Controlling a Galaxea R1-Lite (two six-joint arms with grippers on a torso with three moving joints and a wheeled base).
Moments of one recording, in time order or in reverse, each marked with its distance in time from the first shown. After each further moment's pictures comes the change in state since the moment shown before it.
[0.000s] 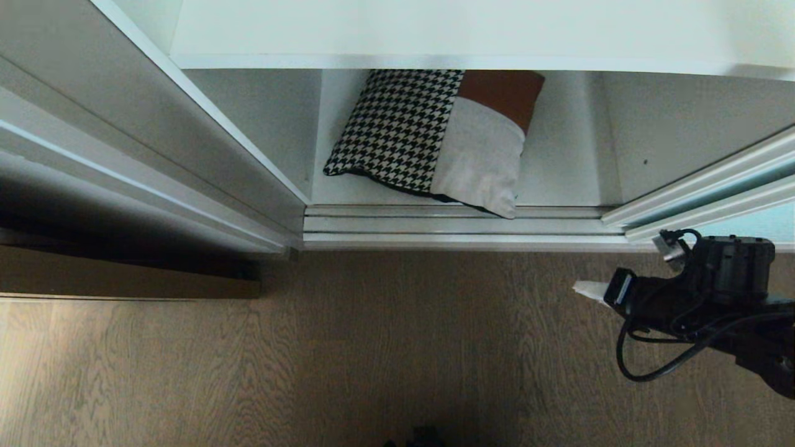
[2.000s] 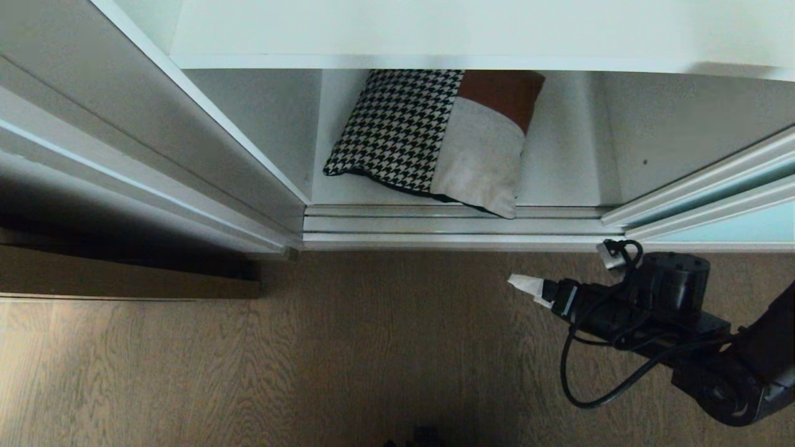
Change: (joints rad) left arm 0.000 0.000 0.000 0.000 0.000 0.000; right arm 0.187 0.171 0.040 -0.358 -0.007 0.016
